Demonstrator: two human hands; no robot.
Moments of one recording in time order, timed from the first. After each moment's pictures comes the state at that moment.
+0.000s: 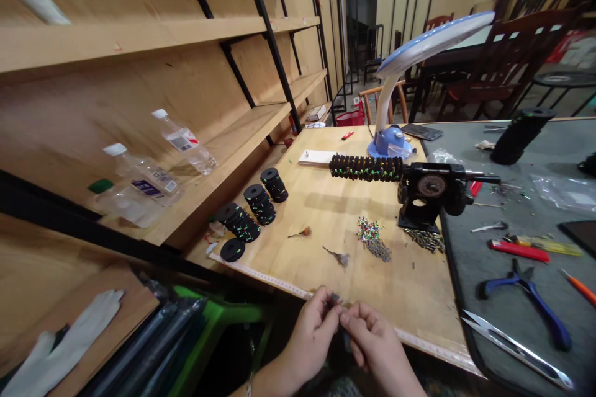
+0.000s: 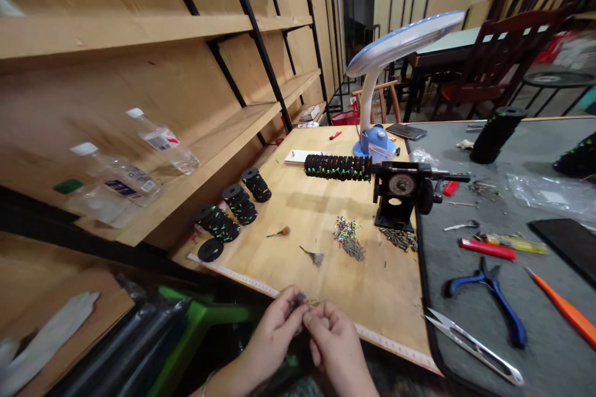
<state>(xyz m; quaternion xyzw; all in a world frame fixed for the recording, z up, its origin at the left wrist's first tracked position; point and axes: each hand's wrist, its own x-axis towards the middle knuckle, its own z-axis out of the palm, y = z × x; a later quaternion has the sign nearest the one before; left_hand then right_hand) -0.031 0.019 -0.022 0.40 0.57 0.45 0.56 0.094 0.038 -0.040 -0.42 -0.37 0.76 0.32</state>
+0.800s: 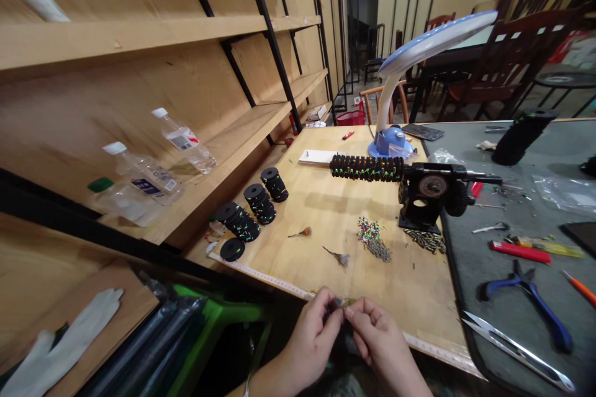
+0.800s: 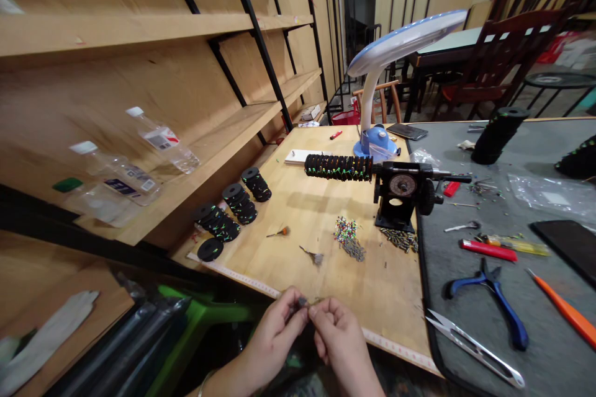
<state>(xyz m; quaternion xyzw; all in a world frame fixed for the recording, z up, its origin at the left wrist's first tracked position) -0.034 0.015 -0.015 0.51 0.59 0.41 0.47 0.101 0.047 -0.047 -0.42 -0.37 0.76 0.32</state>
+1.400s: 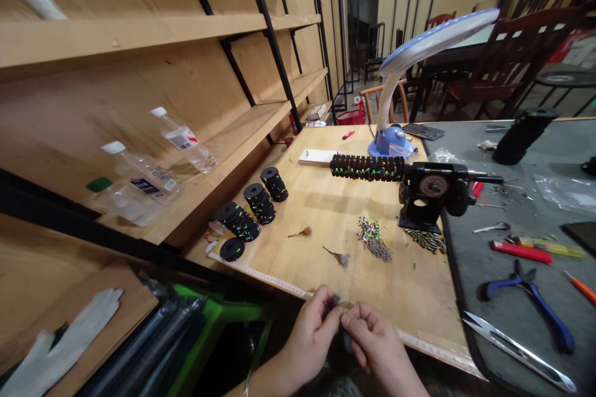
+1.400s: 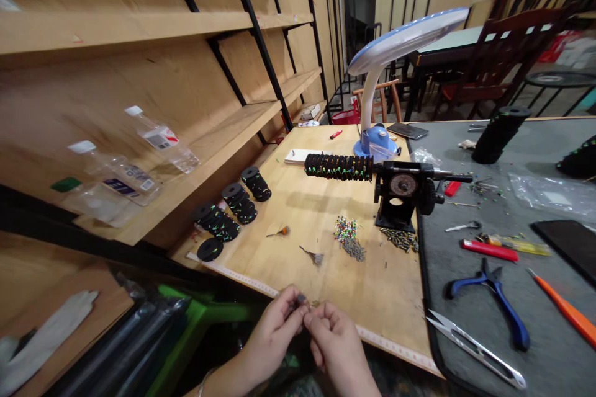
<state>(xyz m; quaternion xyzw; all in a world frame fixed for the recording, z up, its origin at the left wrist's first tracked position) -0.035 0.018 -0.021 0.46 0.58 0.42 0.51 0.098 0.038 -0.040 -0.42 -0.37 0.77 0.32</state>
